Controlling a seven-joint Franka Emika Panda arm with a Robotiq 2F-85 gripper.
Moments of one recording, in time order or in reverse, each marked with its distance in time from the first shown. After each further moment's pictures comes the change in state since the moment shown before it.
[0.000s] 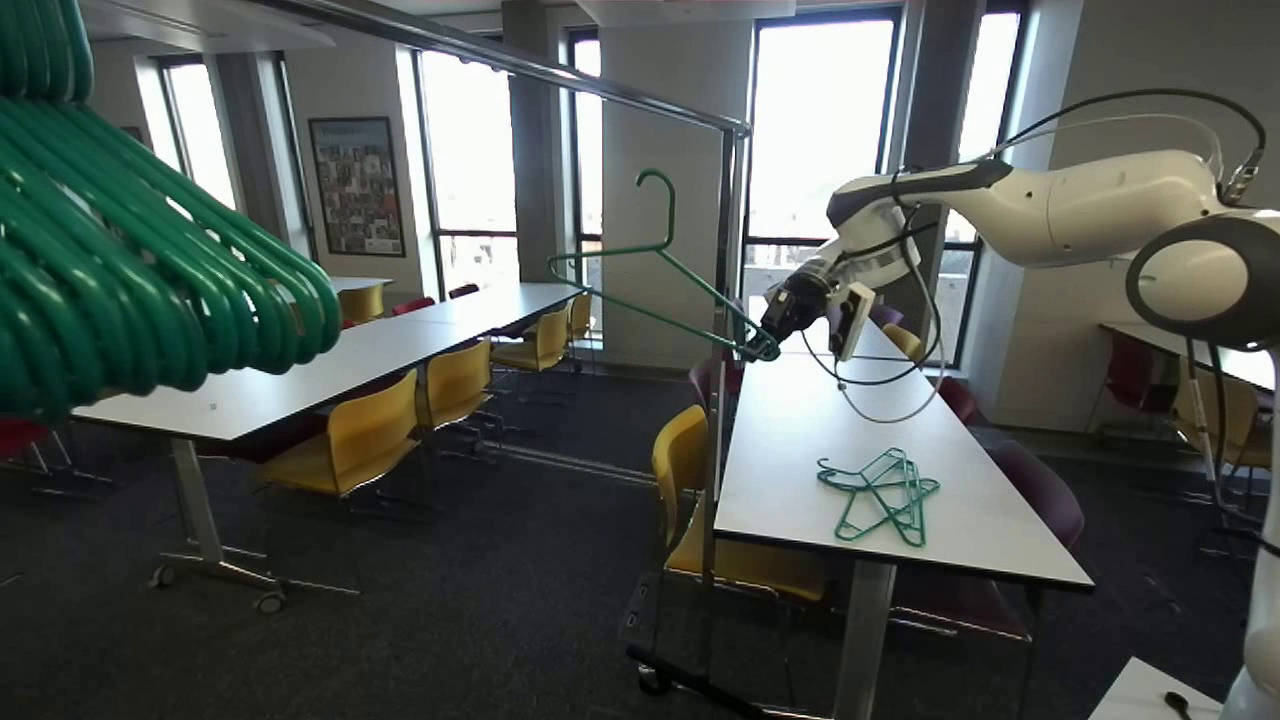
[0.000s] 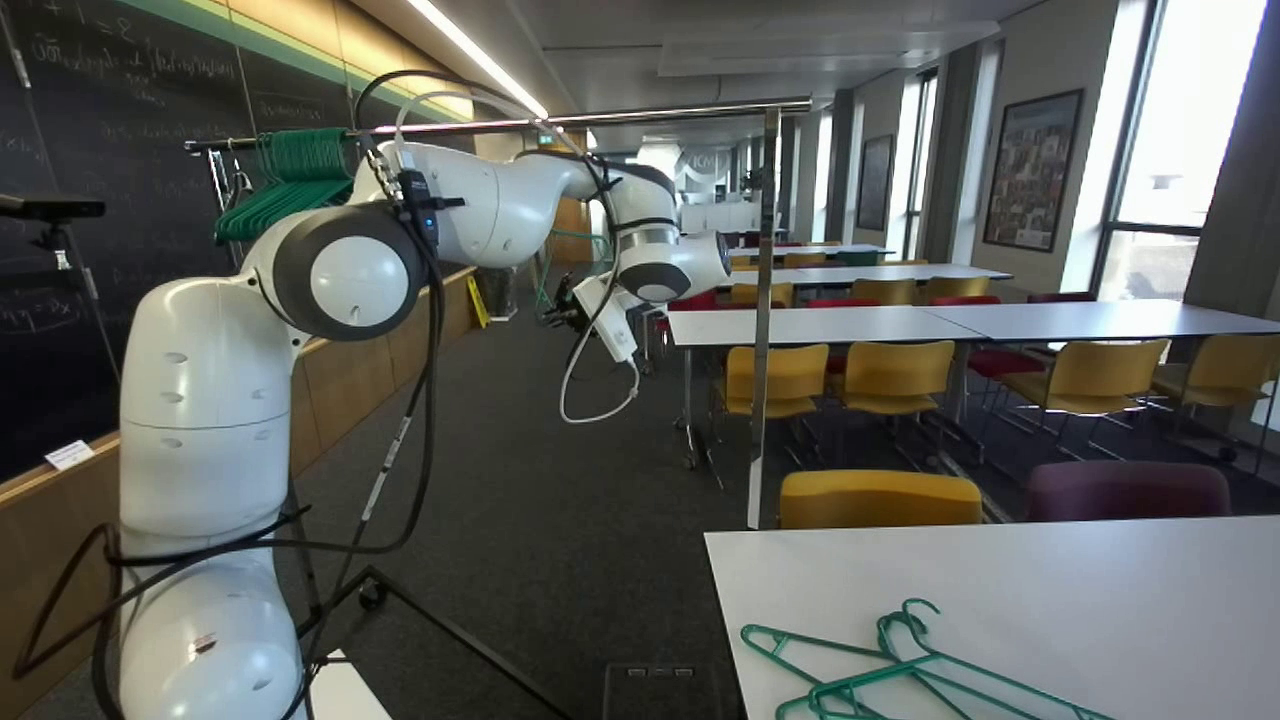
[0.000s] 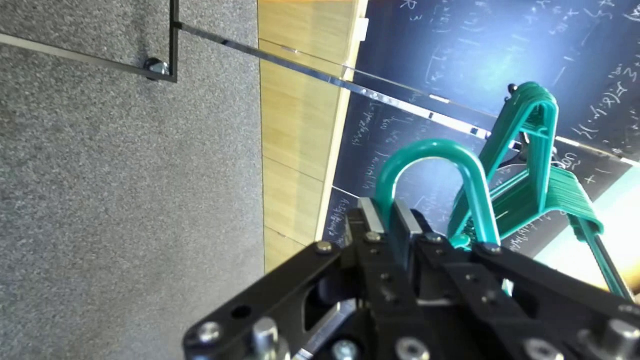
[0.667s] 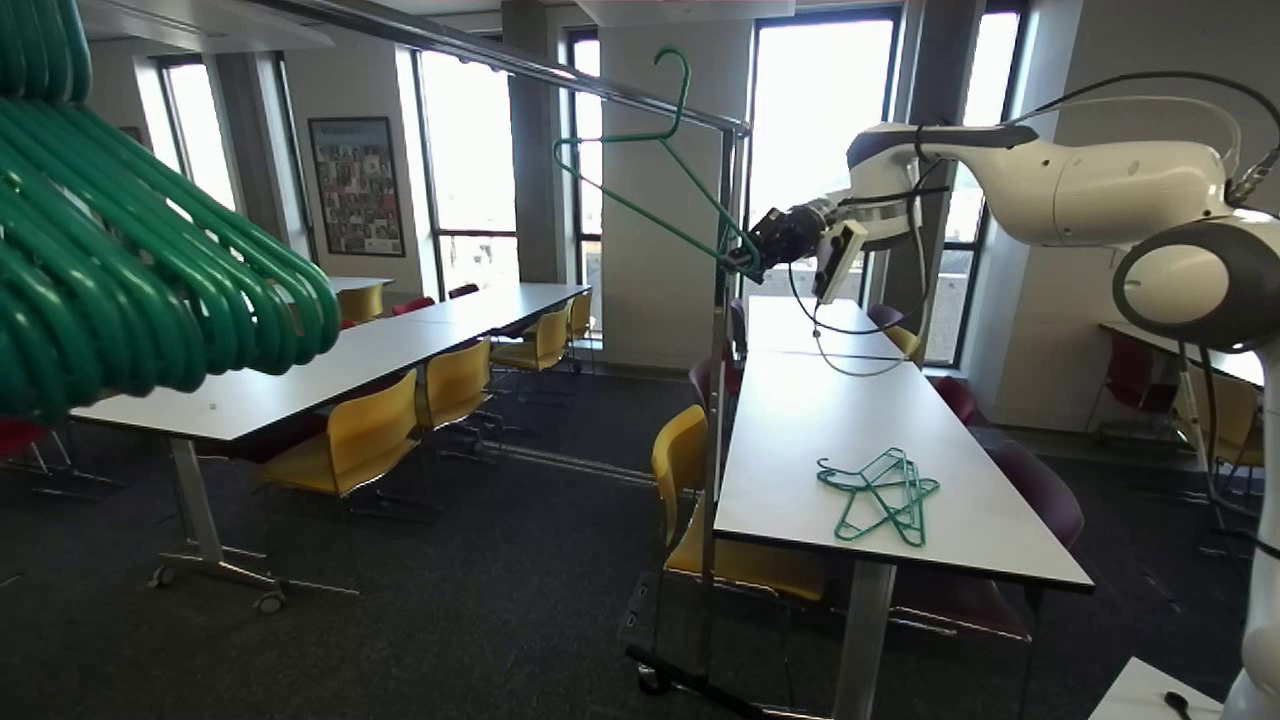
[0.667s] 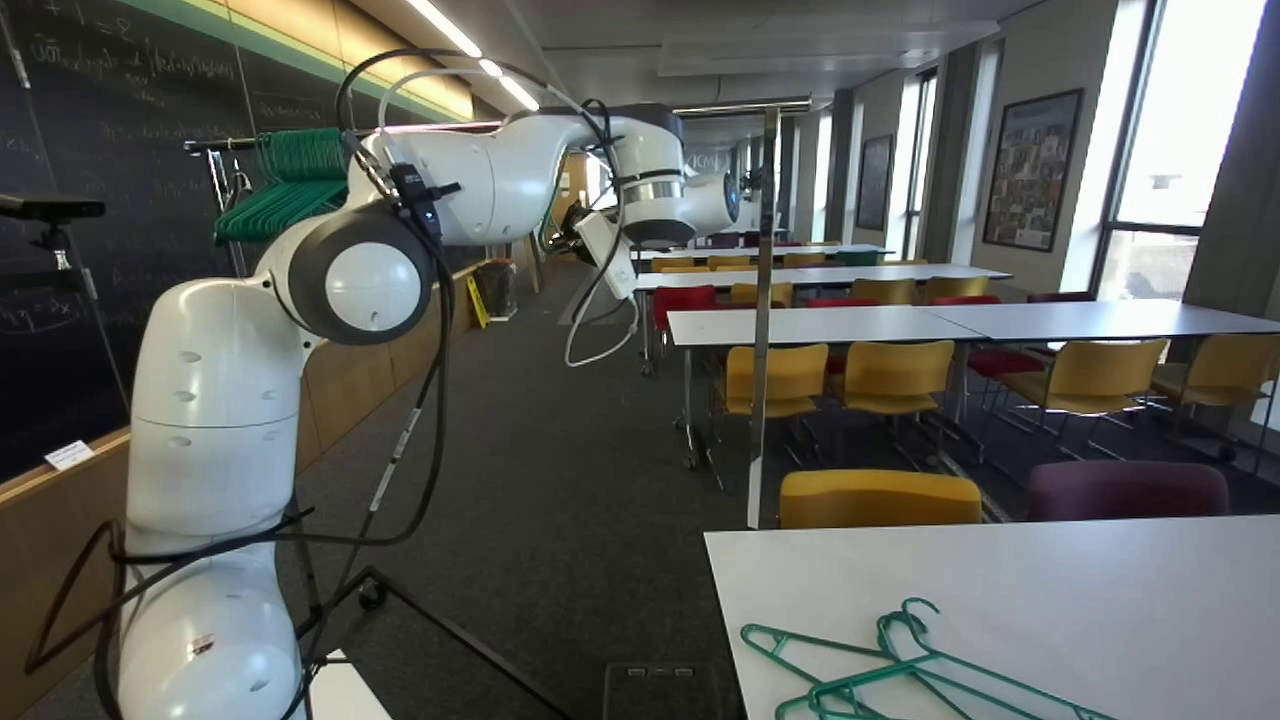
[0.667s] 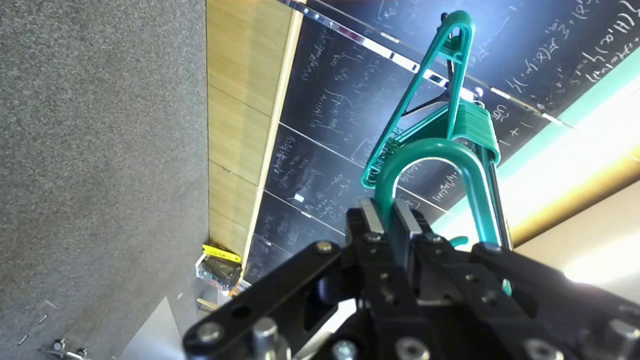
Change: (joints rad) arm -0.014 0.034 0.004 0.215 0.215 0.000 0.097
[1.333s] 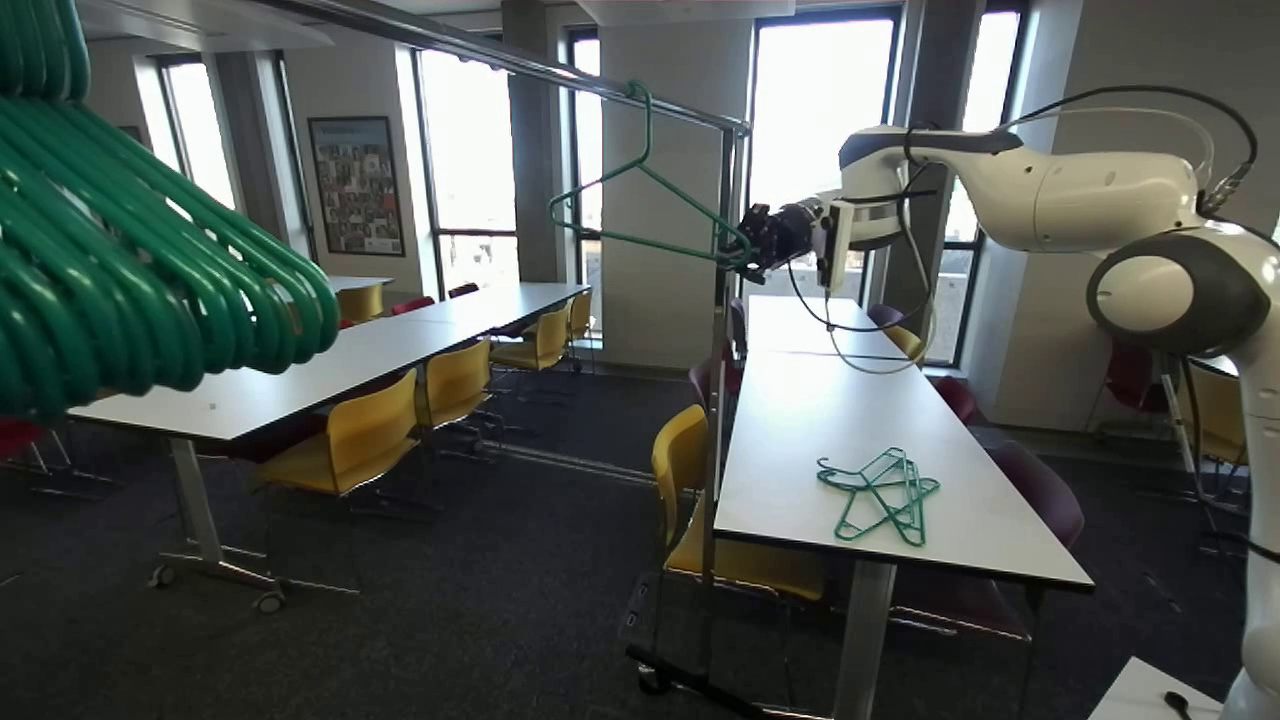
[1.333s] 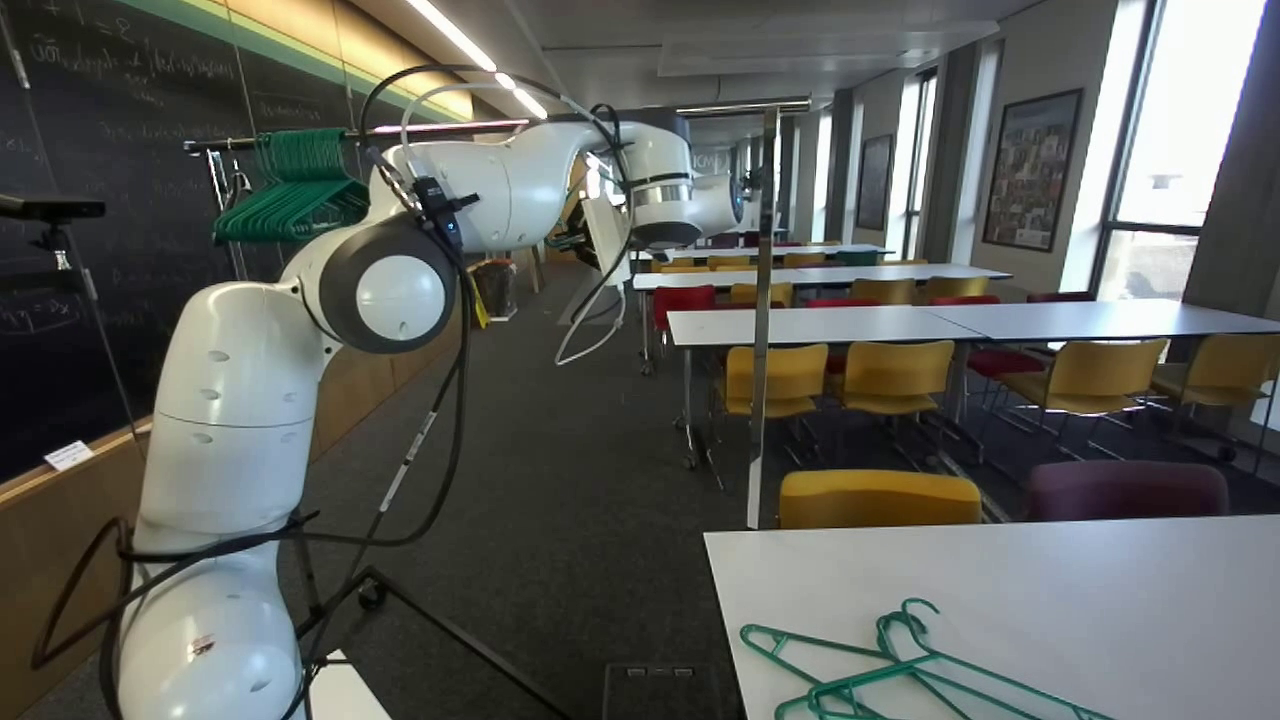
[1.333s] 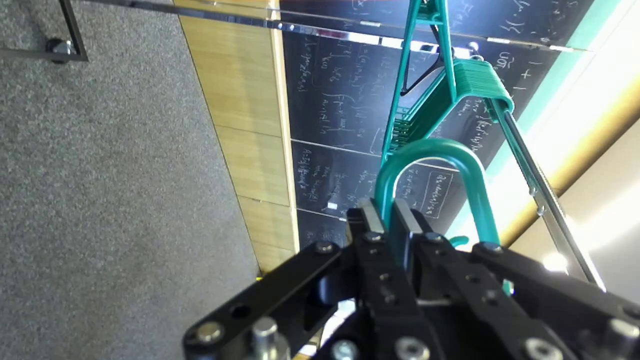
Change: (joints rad) arm 0.003 0.066 0.002 0.087 0.017 -0.037 0.344
